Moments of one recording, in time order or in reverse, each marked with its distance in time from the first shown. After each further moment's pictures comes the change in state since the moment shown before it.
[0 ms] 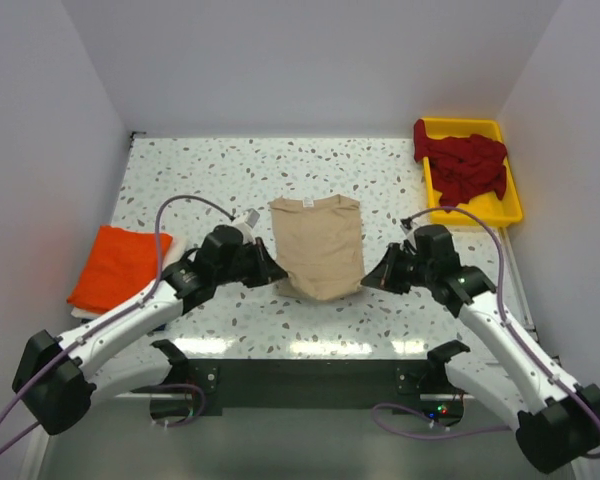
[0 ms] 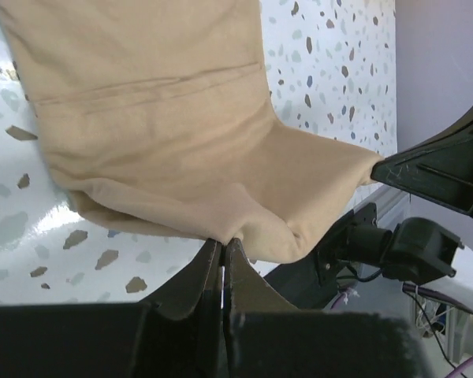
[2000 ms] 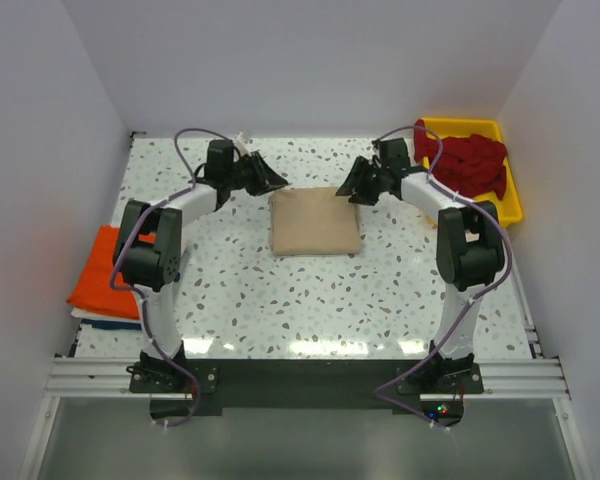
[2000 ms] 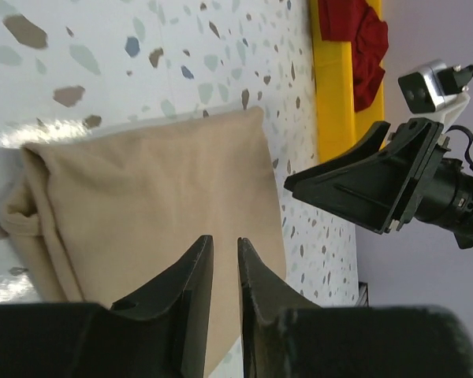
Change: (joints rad) left arm 0.504 0.990 0.705 0.404 0.418 0.078; right arm -0.174 1.180 0.832 0.291 -0.001 -0.126
